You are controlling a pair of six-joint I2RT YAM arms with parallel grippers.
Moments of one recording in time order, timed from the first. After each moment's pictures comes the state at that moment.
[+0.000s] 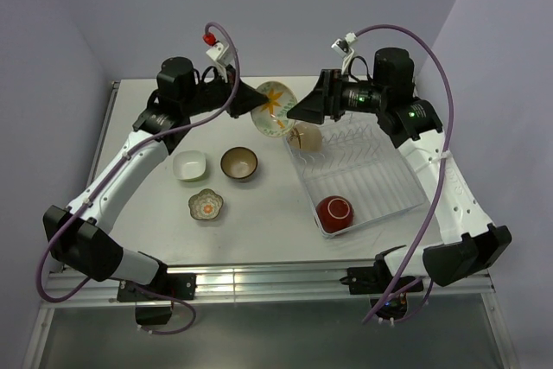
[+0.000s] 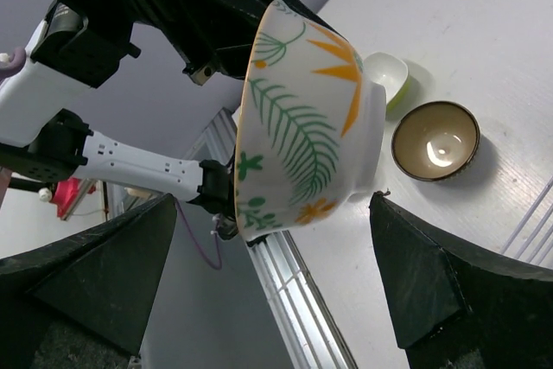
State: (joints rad) left arm -0.45 1.43 1.42 -0.08 0.67 -0.29; right arm 0.30 1.32 1.54 -0.53 -0.88 0.46
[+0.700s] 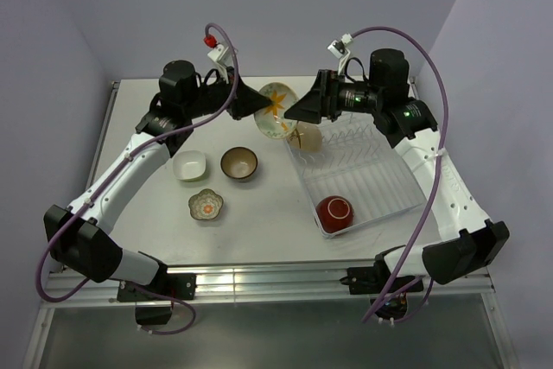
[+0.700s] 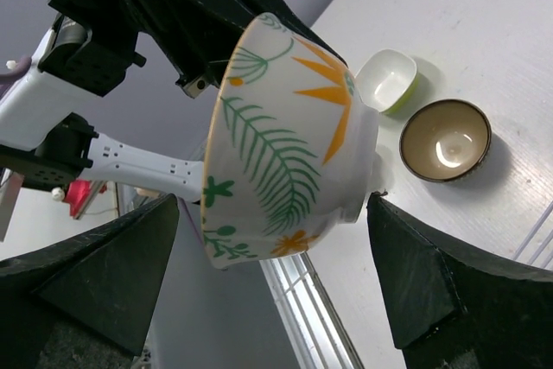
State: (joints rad) left arm -0.47 1.42 1.38 -0.03 0.68 -0.37; right arm 0.32 1.33 1.52 -0.49 -0.89 0.49
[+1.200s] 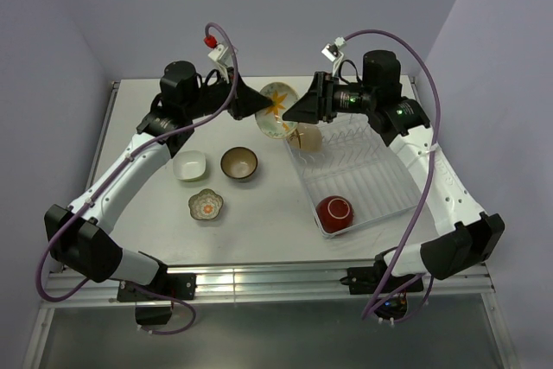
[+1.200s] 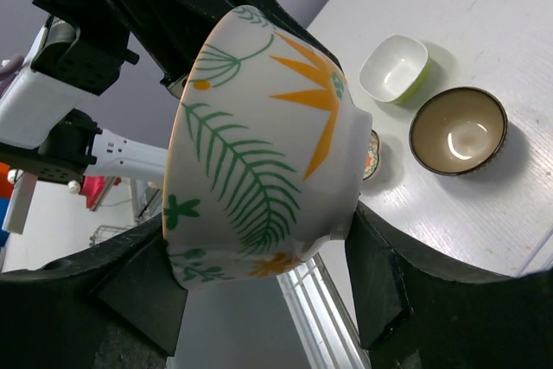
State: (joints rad) left arm -0.48 1.42 1.38 -0.01 0.68 -0.42; right arm 0.33 1.36 1.50 -0.47 -0.91 0.52
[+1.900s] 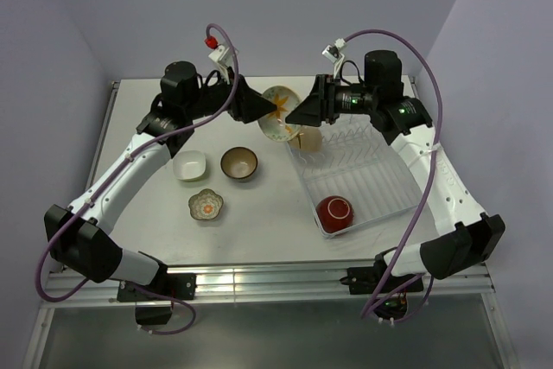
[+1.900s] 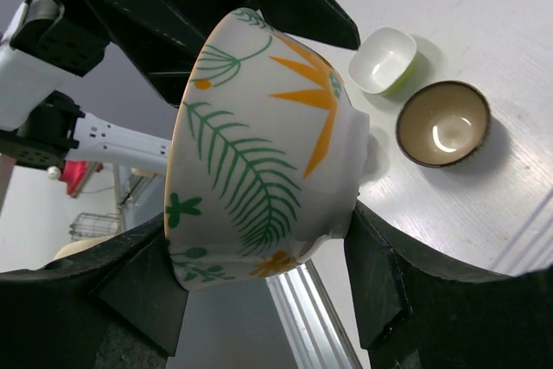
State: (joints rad) left arm -0.48 1.42 1.38 -0.03 0.68 -0.41; right arm 0.32 1.36 1.51 -0.52 -0.93 0.44
